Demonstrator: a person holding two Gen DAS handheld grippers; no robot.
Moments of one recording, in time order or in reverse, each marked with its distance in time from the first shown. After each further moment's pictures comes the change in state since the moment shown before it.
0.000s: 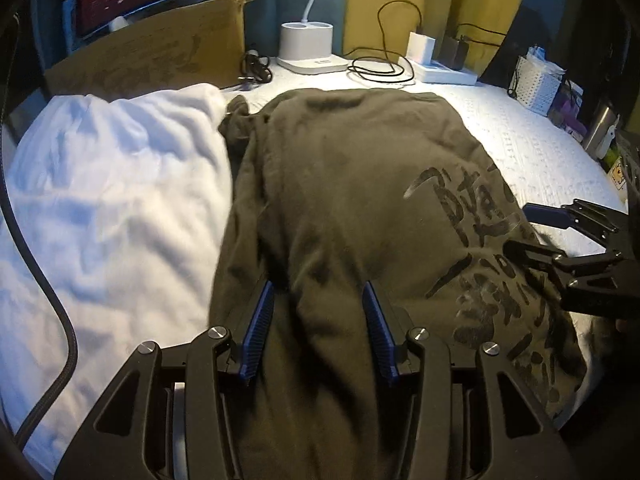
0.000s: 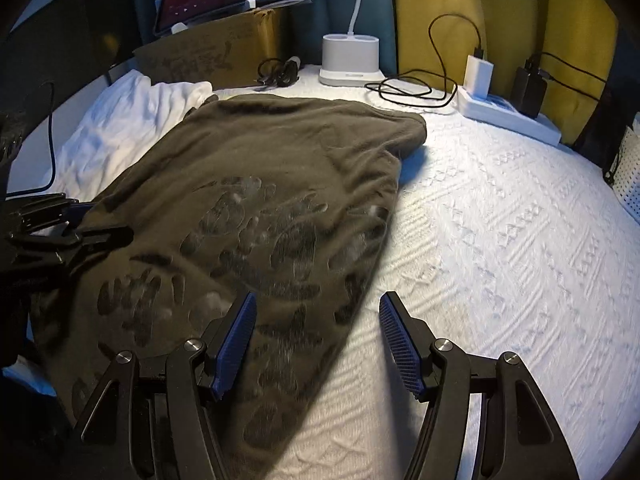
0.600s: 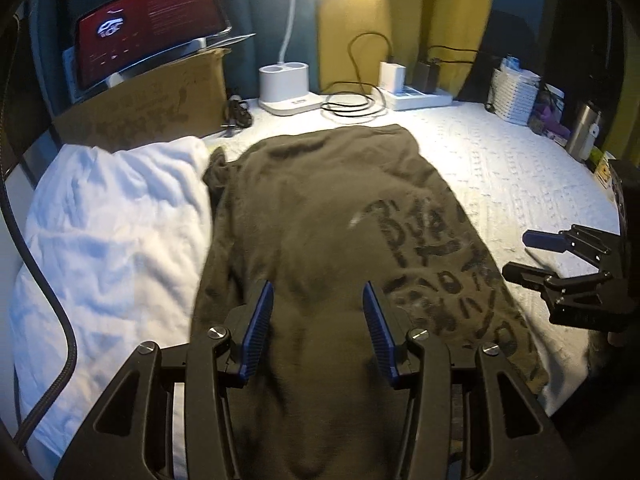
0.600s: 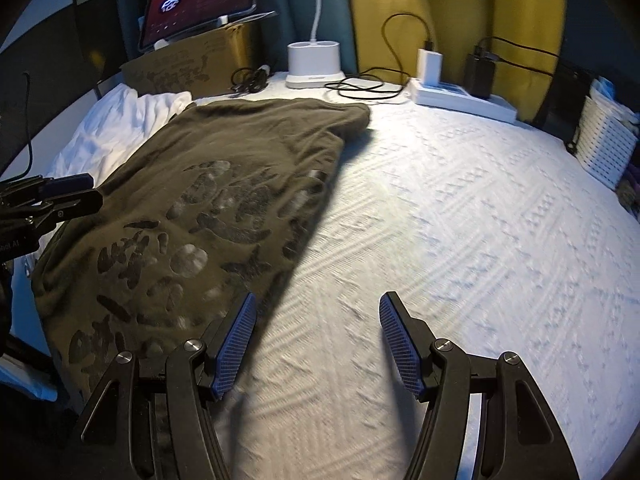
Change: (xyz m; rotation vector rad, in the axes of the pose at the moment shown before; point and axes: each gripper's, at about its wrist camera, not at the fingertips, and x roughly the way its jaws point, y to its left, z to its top) left arm -0.036 -0.041 0.004 0.055 -0.097 0.006; right arm -0.037 -0.028 -0.035 0.071 -0.028 -0.049
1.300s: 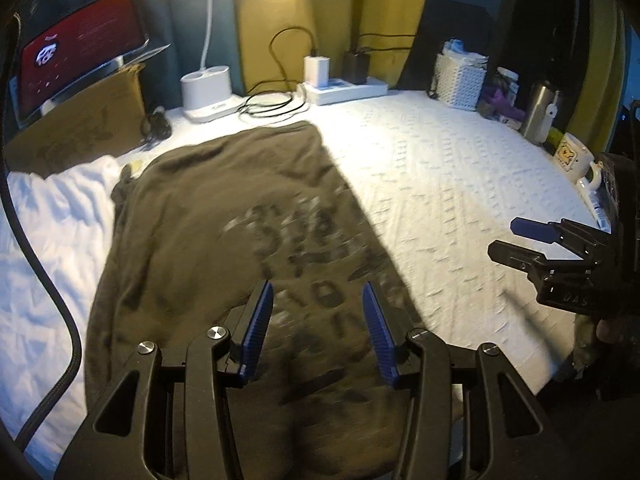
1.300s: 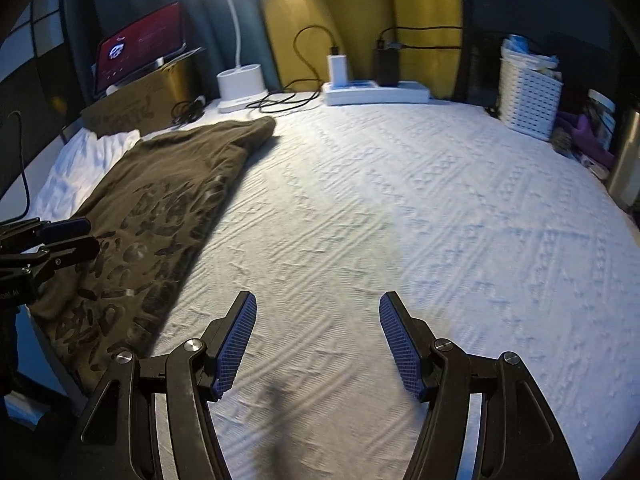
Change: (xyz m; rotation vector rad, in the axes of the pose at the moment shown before) left arm 0.003 -0.077 0.010 0.059 0.003 -0.125; right arm -0.048 -0.066 -0.034 0.152 -0.061 -0.093
